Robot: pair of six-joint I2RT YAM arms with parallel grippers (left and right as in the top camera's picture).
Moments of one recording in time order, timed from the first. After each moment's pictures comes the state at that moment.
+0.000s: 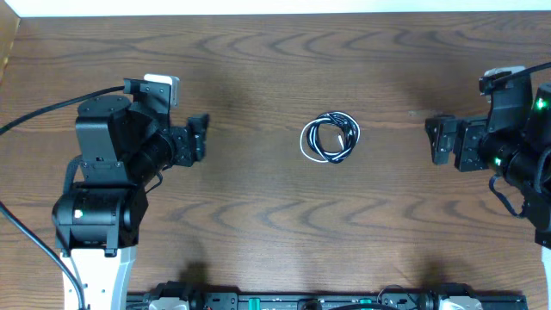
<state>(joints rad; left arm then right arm) -0.03 1.03 1.24 -0.85 0.23 0.01 0.03 1.10 1.53 -1.19 -0.15 0.01</state>
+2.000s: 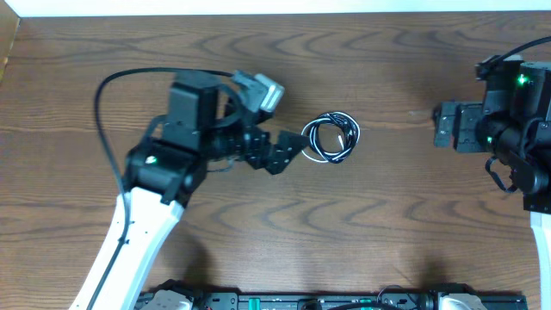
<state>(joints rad) -0.37 1.26 1.24 -0.68 0.62 0.01 0.03 1.20 1.53 -1.15 0.05 0.07</state>
